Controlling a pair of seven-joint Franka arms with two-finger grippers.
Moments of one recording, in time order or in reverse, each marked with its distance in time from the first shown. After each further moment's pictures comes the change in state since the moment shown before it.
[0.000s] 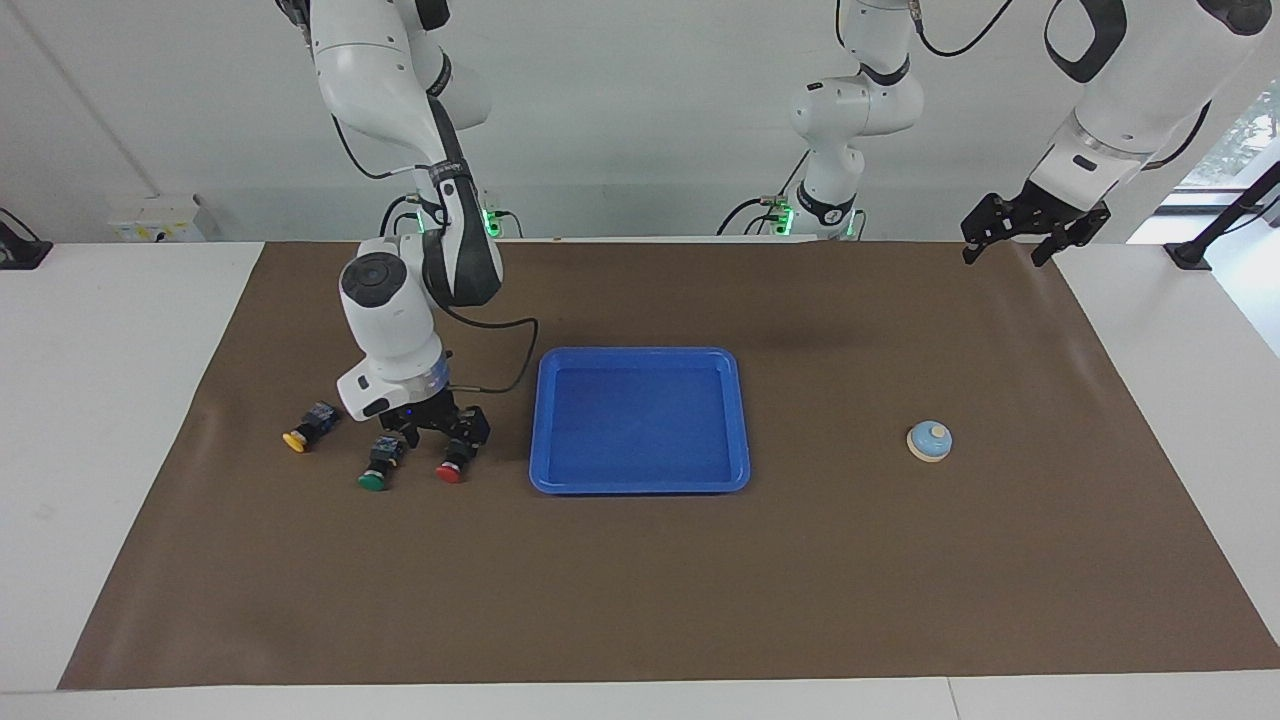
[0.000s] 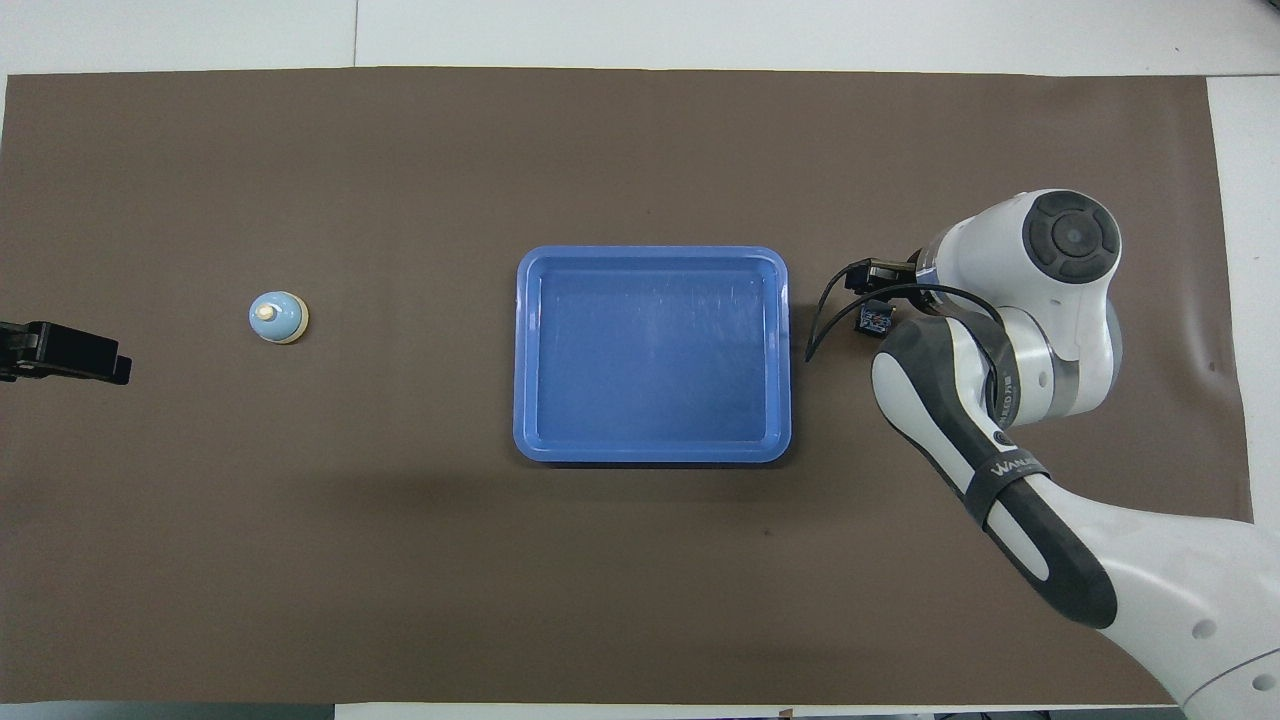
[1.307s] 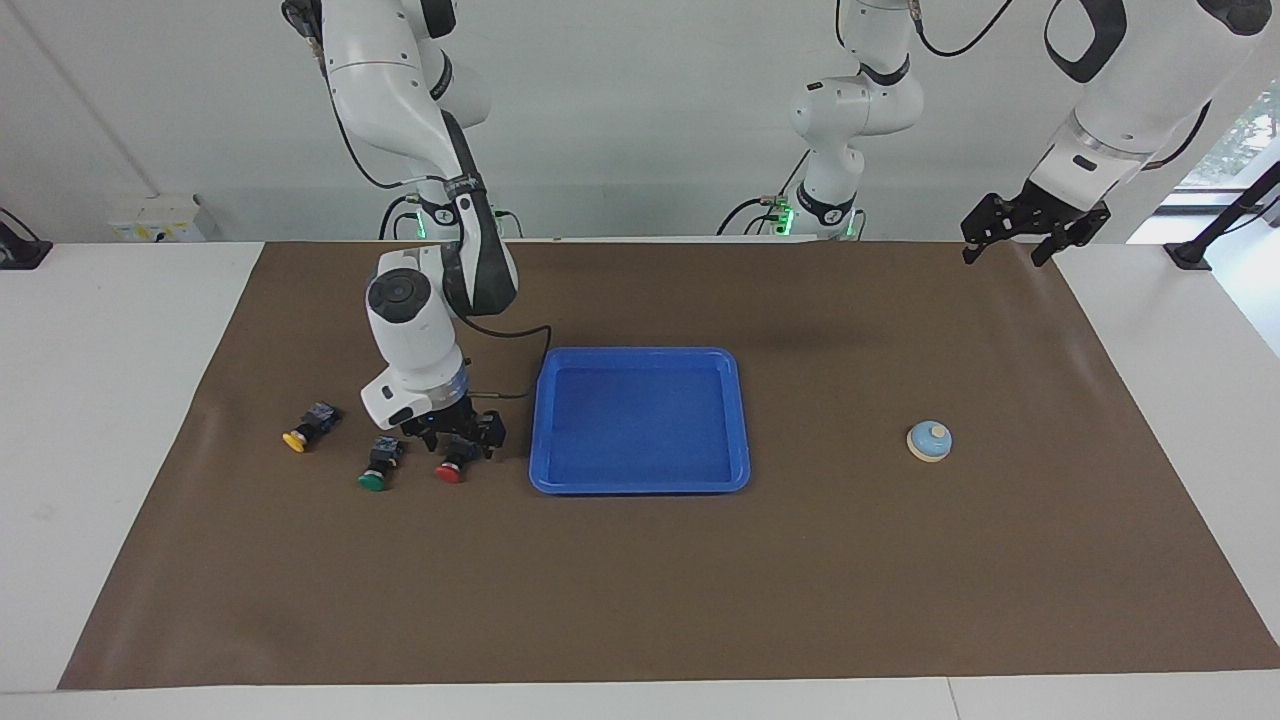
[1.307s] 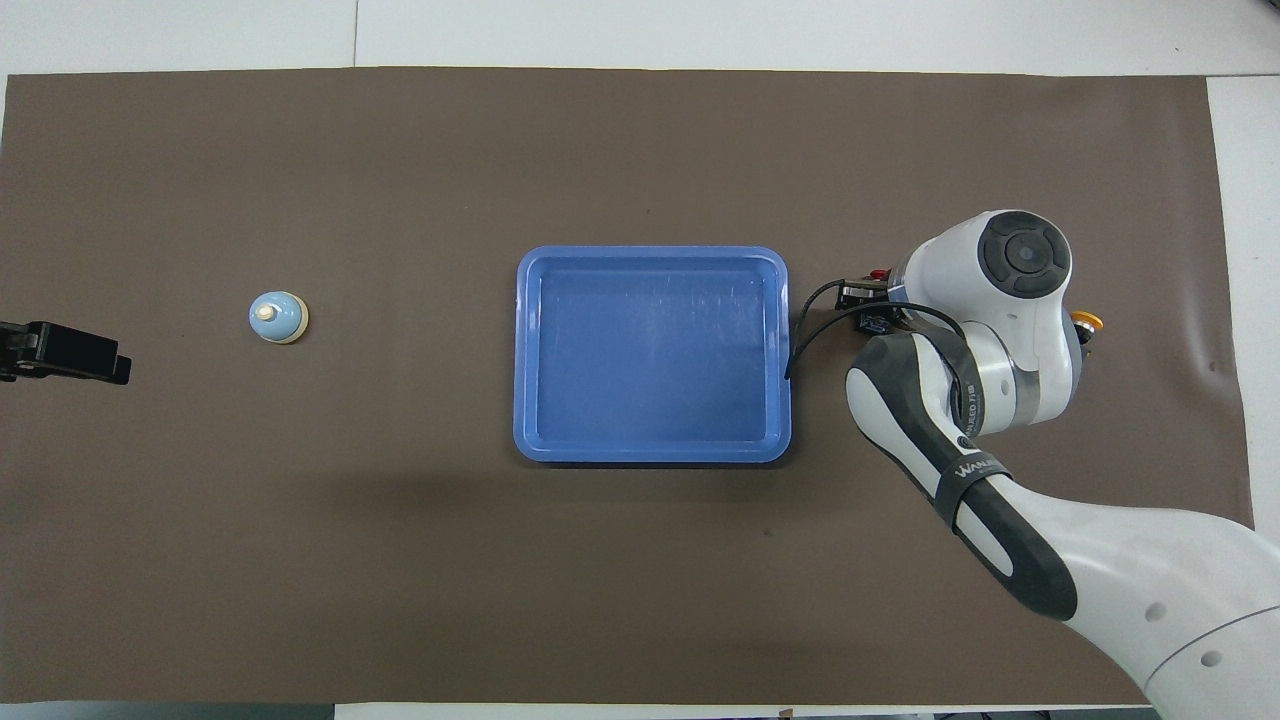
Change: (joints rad) left arm 0.000 0.000 0.000 0.000 0.000 0.000 0.000; right arm 0.029 0.019 -0.002 -0.037 0.000 0.030 0.001
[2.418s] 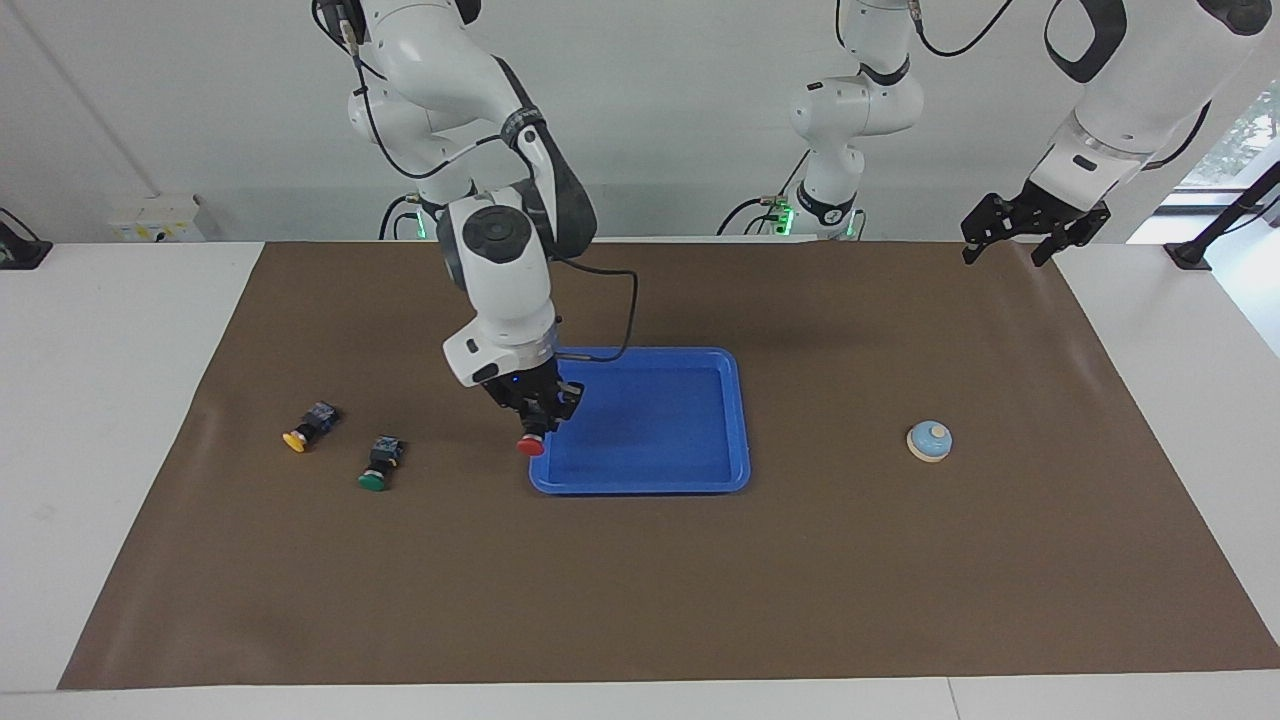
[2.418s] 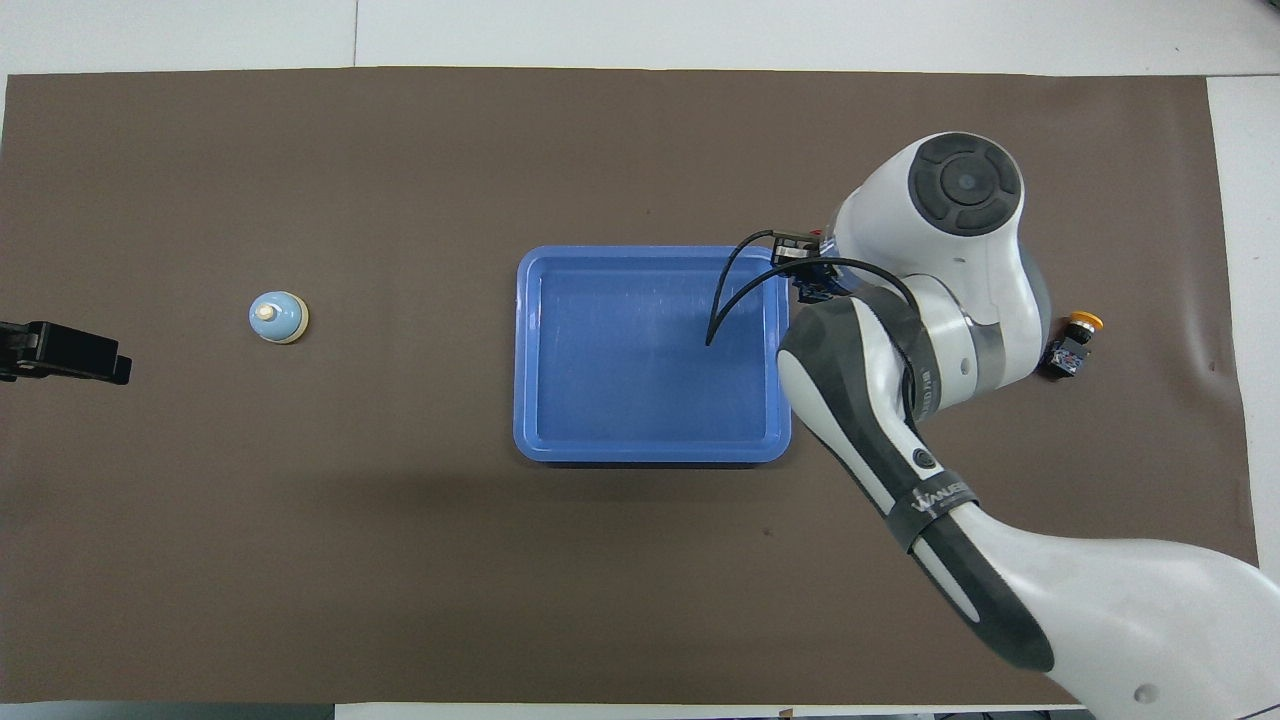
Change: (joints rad) left arm 0.000 0.000 0.000 0.000 0.000 0.000 0.000; right arm 0.223 -0.002 0.011 0.271 0.005 -0.284 0.351
